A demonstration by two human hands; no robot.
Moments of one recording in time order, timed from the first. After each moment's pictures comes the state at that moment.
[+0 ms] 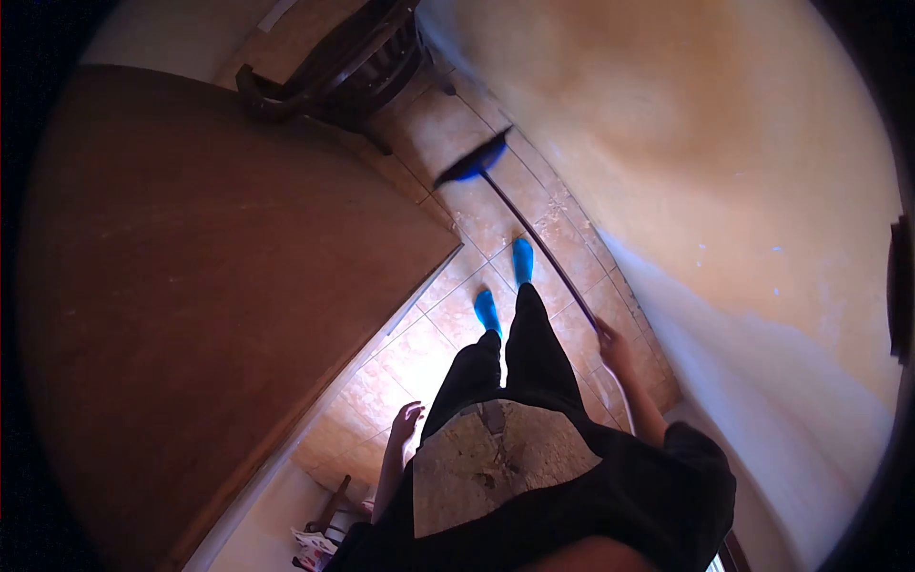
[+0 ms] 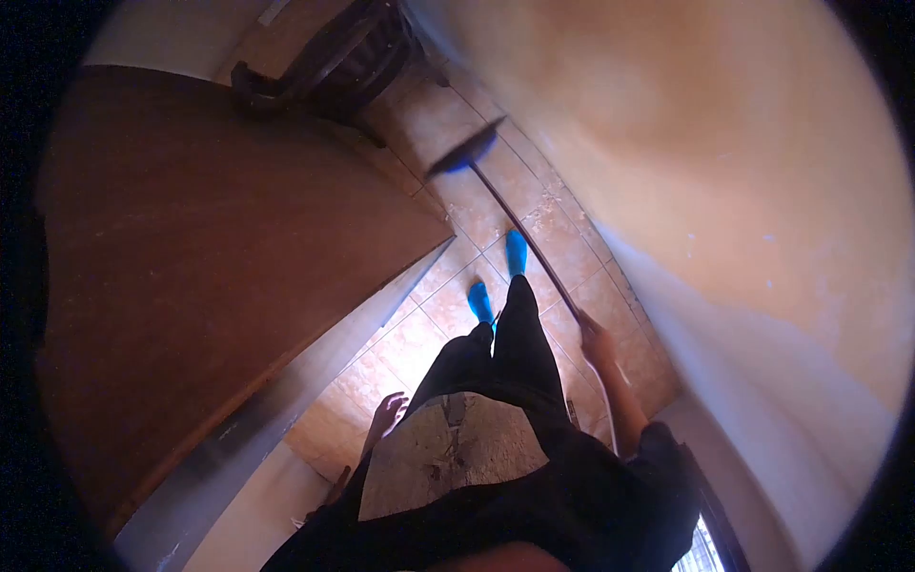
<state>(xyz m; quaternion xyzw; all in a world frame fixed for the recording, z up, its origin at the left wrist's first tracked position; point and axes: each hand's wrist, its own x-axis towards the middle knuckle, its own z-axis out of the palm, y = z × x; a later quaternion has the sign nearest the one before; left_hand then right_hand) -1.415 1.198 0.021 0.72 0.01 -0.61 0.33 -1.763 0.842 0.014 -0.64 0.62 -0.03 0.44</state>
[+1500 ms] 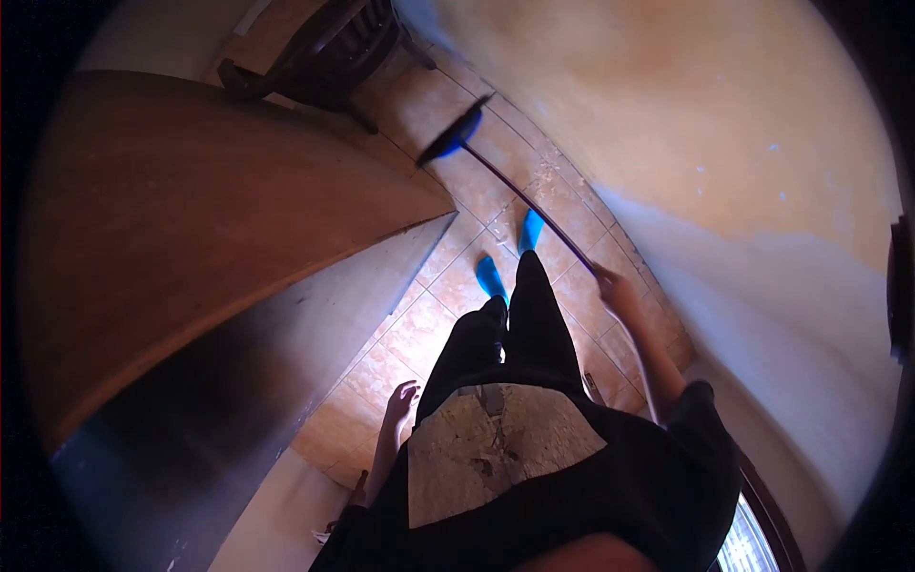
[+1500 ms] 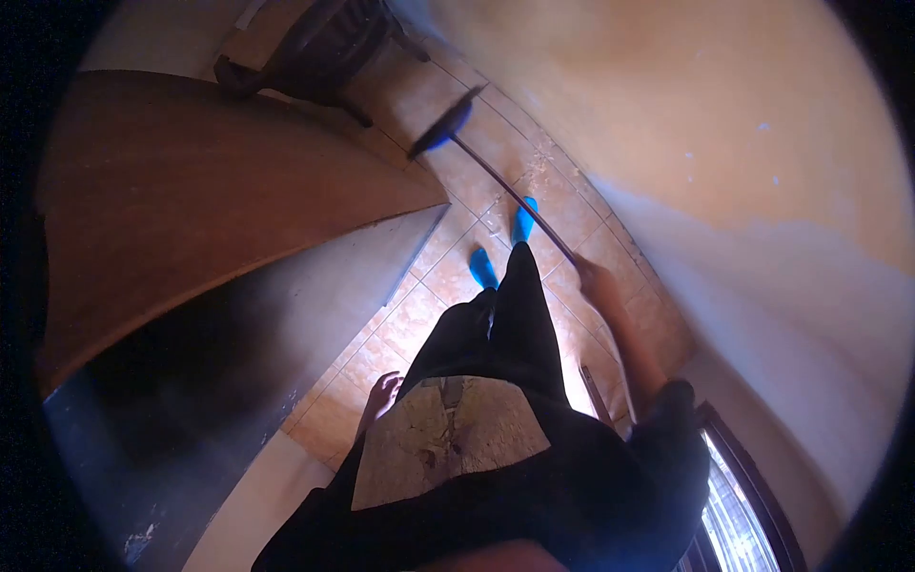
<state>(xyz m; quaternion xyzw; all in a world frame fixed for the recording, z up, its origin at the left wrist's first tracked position) -1.391 1.268 -0.007 0.71 -0.05 -0.63 0.30 -1.756 0.868 0.009 -0.70 0.58 -0.04 0.42</state>
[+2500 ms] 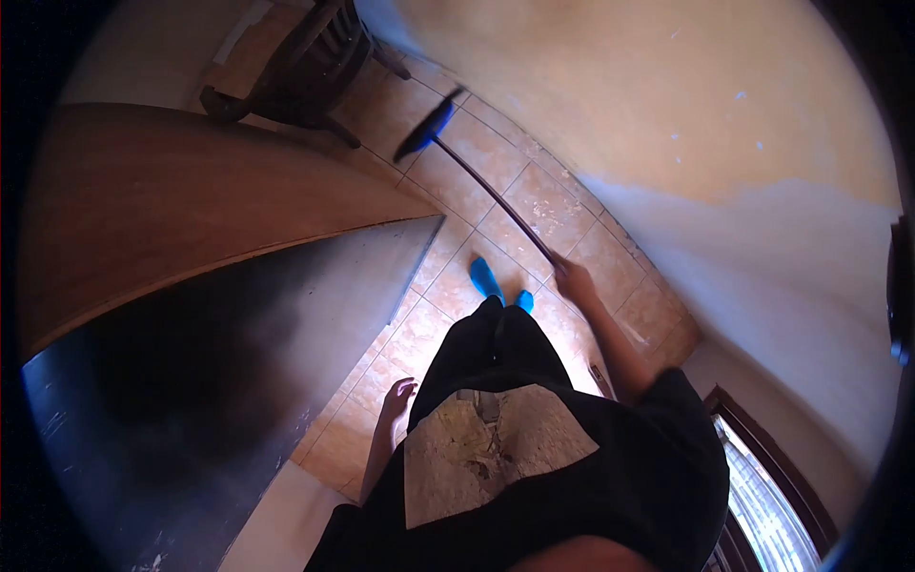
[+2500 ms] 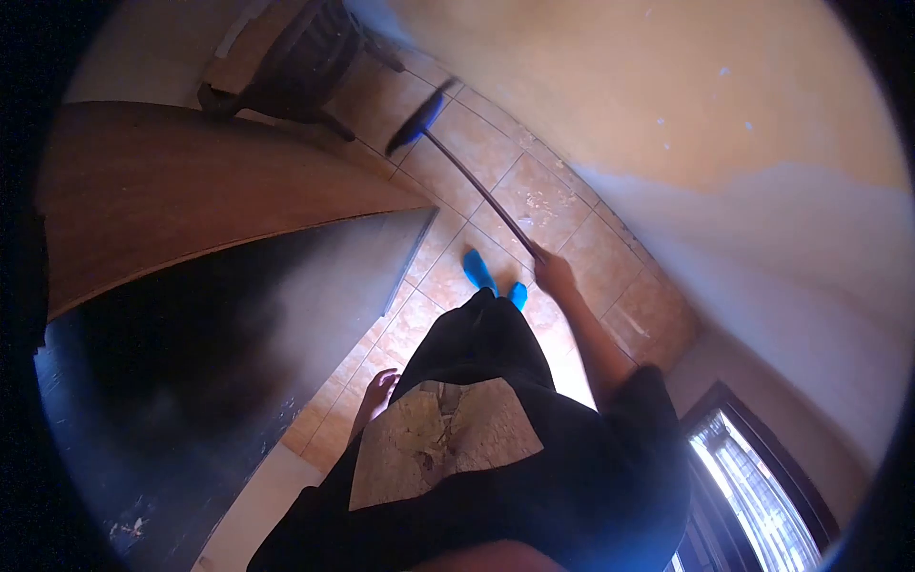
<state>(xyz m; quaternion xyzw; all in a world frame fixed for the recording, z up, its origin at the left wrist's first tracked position) -1.379 1.247 0.000 0.72 -0.14 -0.64 0.24 -1.707 0.906 -0.011 -0.67 0.62 -0.01 0.40</state>
